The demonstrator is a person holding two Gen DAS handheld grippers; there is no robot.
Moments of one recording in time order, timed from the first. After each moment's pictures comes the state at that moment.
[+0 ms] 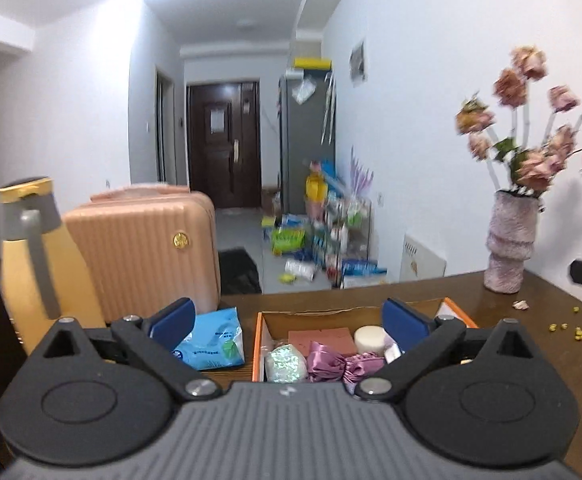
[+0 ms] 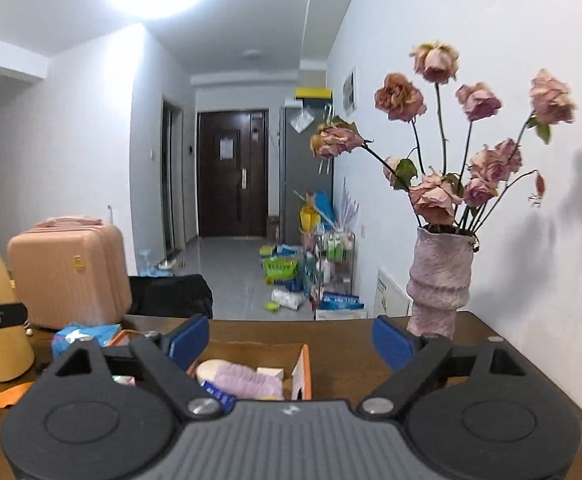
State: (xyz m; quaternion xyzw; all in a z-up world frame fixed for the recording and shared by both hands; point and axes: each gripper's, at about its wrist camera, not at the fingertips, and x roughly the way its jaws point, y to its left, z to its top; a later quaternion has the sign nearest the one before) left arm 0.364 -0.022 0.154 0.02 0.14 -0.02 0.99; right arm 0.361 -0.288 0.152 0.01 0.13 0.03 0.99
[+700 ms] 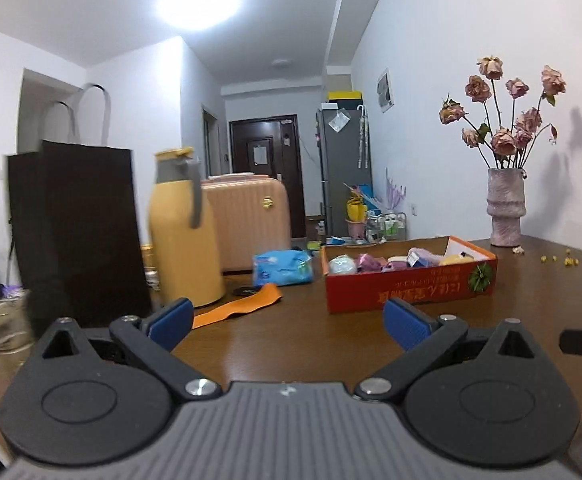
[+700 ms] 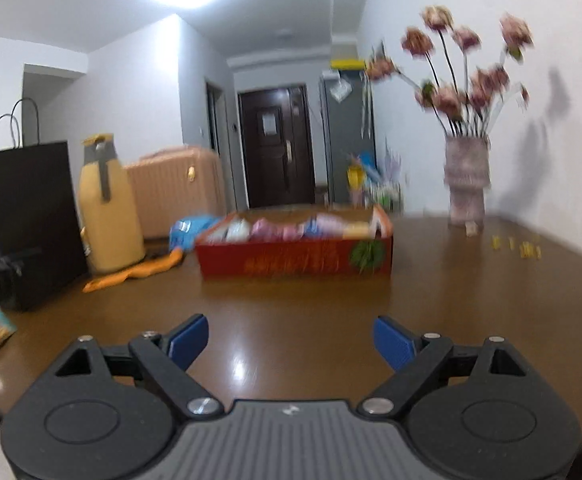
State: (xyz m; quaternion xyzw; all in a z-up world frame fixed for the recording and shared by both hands) left arm 0.077 0.025 0.057 0.05 0.09 0.05 0.99; right arm 0.095 -0.230 0.020 0.05 0.18 0.10 0.98
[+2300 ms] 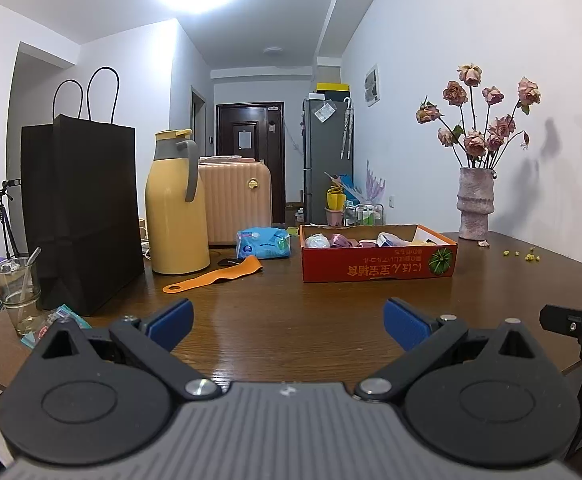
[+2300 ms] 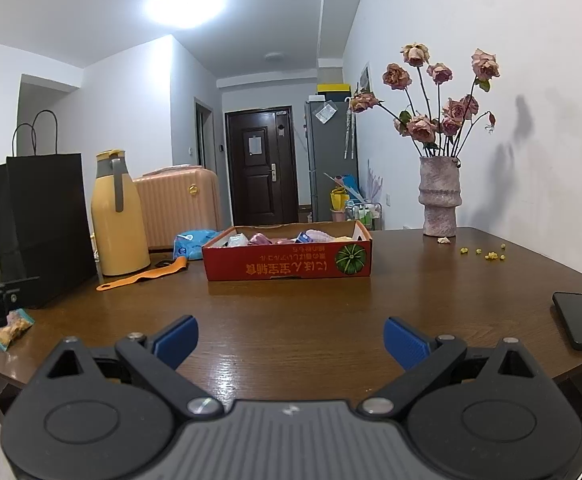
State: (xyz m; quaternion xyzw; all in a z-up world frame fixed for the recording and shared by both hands) left arm 0.017 0.025 0.054 0.02 0.11 0.01 0.99; right arm 0.025 -0.222 0.031 0.04 0.14 0.06 0.99
